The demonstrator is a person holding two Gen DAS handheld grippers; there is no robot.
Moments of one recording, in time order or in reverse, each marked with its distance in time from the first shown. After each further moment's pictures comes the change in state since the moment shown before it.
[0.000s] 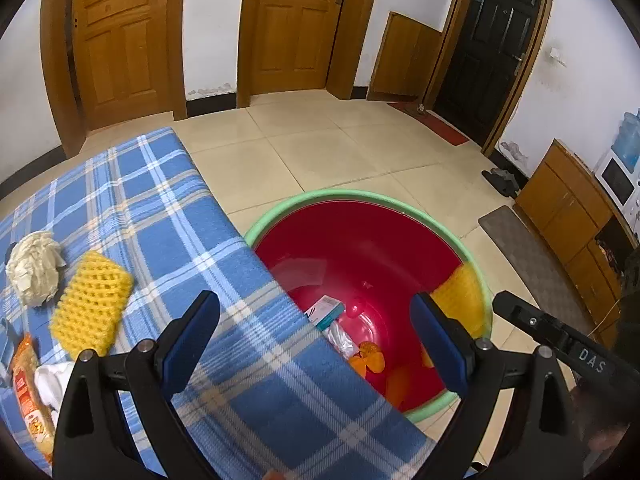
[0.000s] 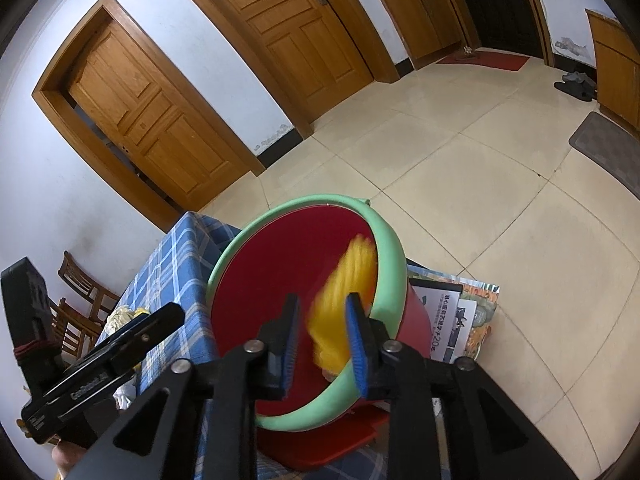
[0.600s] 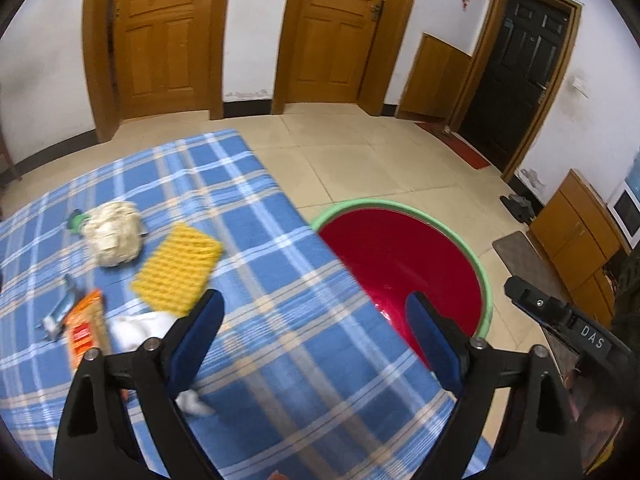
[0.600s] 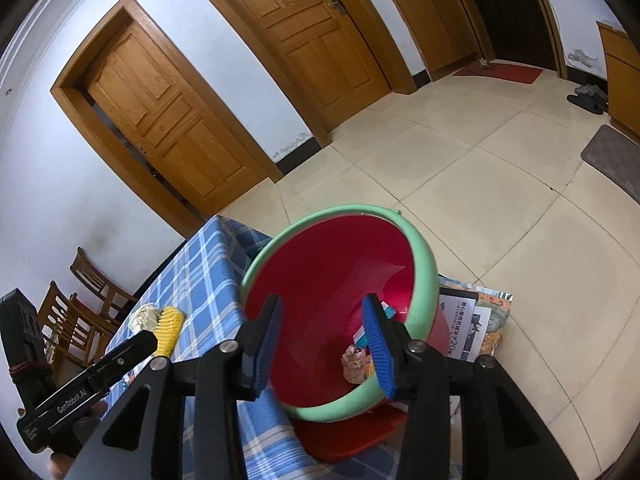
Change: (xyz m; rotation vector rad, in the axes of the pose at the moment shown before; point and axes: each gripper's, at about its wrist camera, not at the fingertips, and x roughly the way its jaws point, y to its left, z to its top) left arm -0.065 0.040 -0.017 -0.103 -0.045 0.074; right arm -0.023 0.027 -0.006 -0.039 -0.034 0.051
